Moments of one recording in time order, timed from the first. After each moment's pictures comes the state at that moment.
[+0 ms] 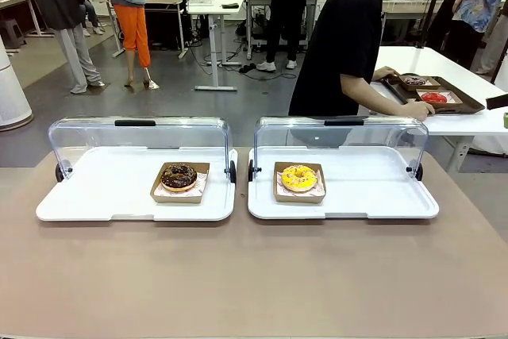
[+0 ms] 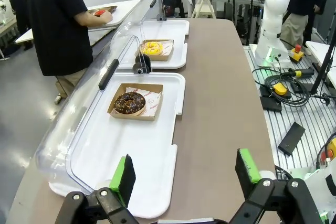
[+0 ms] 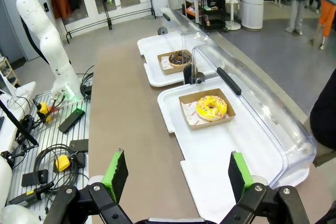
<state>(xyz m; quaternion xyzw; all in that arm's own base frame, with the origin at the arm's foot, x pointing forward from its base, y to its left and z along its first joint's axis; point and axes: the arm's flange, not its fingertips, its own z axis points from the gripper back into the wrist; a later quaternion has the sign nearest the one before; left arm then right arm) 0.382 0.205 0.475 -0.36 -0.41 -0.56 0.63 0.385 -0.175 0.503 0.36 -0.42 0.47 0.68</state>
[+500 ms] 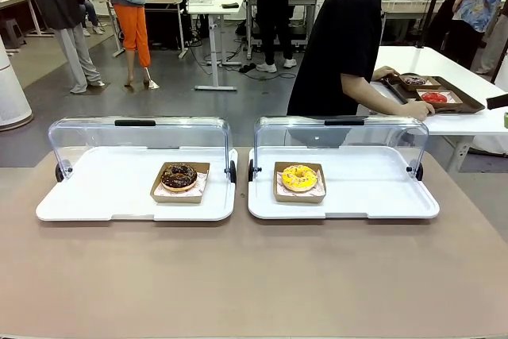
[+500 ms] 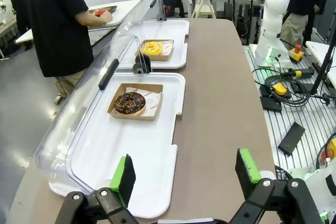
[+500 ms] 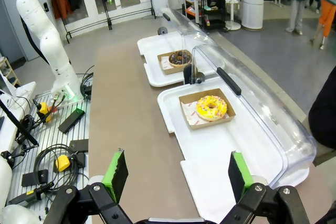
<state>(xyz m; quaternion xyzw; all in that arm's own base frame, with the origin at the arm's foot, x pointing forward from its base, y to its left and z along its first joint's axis) 0.382 0.205 0.475 -0.36 -0.41 -0.56 0.63 0.385 -0.175 0.503 0.36 -0.42 0.47 0.68</state>
